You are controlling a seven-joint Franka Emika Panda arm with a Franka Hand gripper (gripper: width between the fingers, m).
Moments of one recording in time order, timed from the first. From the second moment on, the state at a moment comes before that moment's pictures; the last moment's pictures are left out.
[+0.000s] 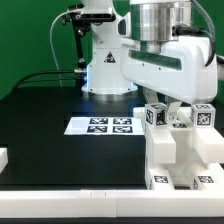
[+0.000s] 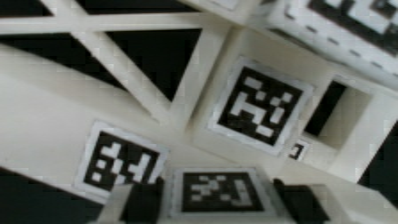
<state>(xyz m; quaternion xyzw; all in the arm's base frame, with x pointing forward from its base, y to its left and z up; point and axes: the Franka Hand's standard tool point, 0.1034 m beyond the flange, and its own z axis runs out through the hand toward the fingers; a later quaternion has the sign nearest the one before) 0.593 0.055 0.110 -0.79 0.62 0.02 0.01</state>
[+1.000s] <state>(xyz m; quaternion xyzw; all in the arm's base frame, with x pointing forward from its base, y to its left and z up) 0.594 0.052 0.112 -0.78 0.62 0.00 0.03</state>
